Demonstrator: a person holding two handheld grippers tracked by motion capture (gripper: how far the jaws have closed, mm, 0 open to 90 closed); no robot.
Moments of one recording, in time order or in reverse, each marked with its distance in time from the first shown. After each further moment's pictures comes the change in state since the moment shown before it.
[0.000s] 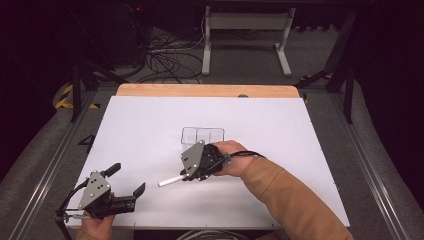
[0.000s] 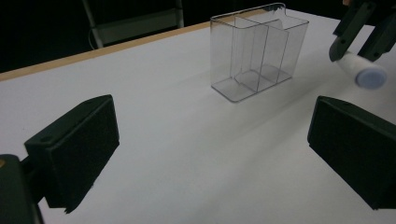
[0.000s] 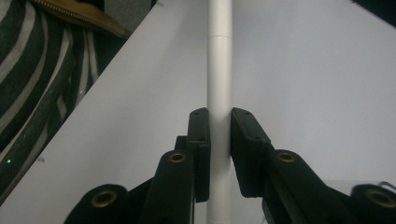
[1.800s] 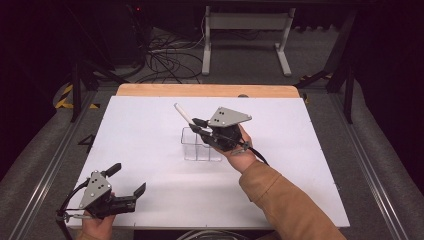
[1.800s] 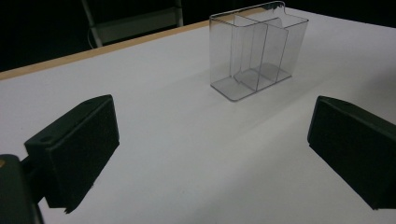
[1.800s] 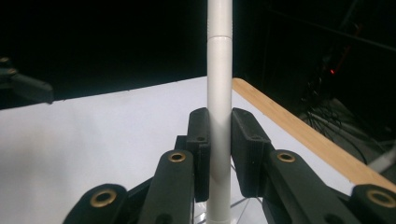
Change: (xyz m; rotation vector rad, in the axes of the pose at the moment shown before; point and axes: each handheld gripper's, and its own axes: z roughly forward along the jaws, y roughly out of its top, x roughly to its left) left arm 0.000 0.000 0.001 0.005 -0.003 0.004; right arm -0.010 -0.030 -0.049 -0.410 -0.704 0.695
